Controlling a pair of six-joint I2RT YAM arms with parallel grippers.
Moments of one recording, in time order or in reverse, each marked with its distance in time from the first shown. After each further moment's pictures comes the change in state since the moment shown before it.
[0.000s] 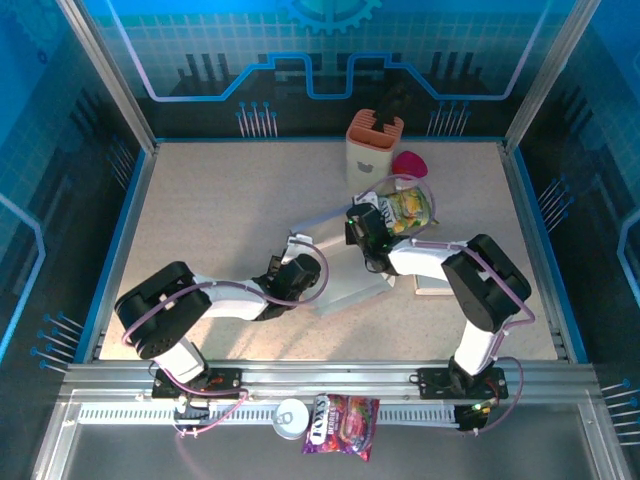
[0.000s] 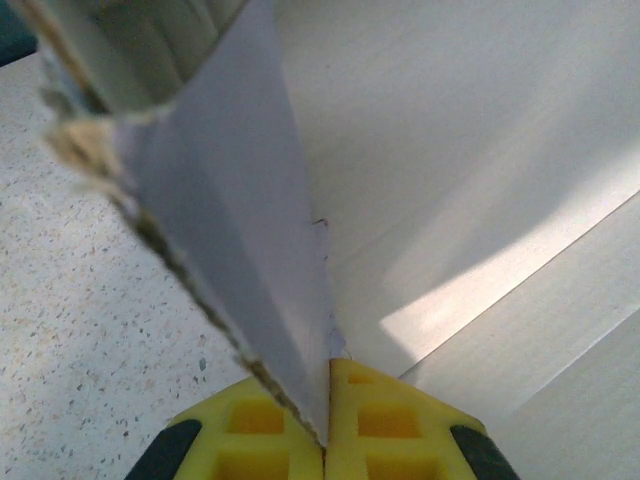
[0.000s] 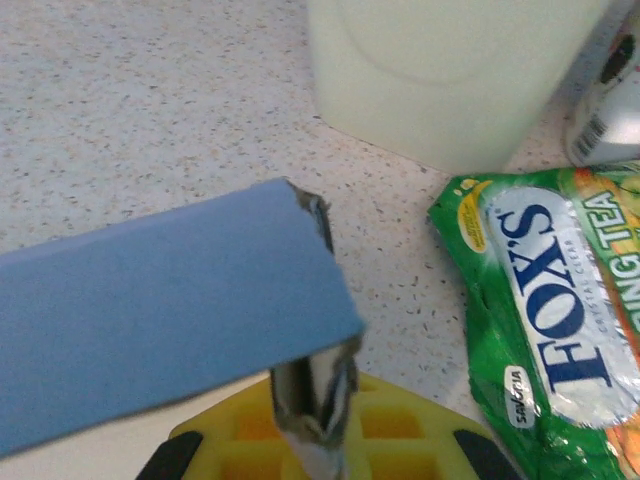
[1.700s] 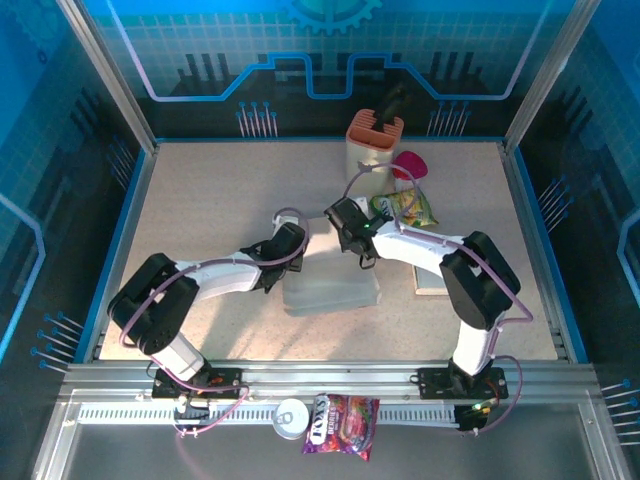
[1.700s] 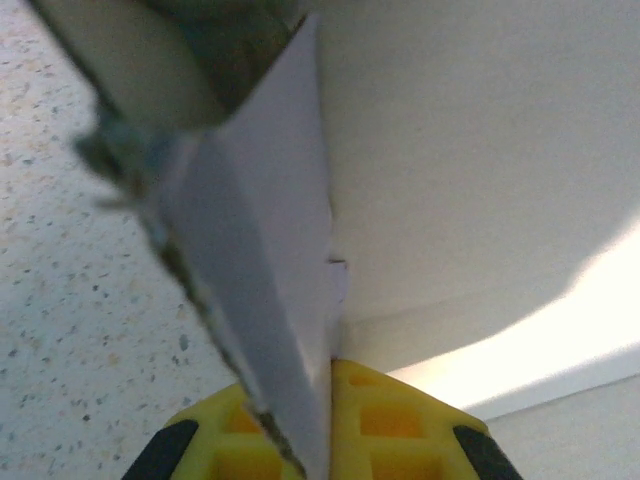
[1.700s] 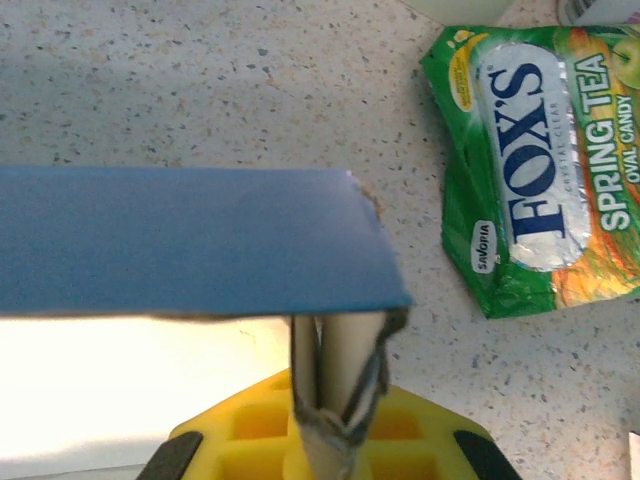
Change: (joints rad) left arm 0.197 -0.004 0.200 -0.396 0.331 -0.185; right arm 0.063 0.049 0.280 -0.622 -0.004 0.107
